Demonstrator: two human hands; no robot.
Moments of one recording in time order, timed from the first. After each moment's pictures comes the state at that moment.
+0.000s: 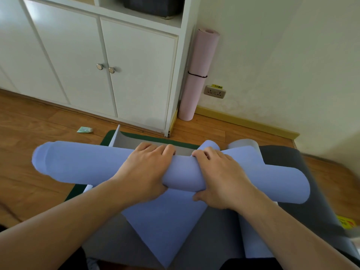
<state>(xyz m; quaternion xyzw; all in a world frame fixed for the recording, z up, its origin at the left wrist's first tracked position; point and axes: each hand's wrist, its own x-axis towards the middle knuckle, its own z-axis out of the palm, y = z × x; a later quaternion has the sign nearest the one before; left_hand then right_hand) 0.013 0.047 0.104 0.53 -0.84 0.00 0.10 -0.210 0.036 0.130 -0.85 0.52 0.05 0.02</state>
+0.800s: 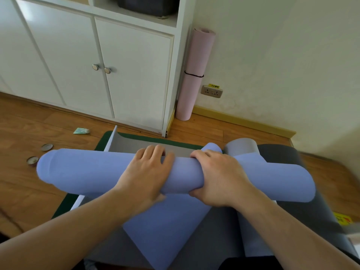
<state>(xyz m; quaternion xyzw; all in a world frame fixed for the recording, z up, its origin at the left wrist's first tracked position) 0.006 0.054 0.086 0.54 -0.84 0.04 0.06 -0.213 0.037 0.134 -0.85 0.53 0.01 0.03</state>
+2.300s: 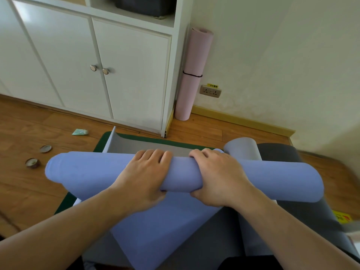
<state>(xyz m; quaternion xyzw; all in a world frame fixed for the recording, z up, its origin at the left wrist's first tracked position) 0.005 0.055 0.091 0.53 -0.85 -0.01 0.08 -0.217 0.033 0.130 -0.86 0.51 0.03 0.00</state>
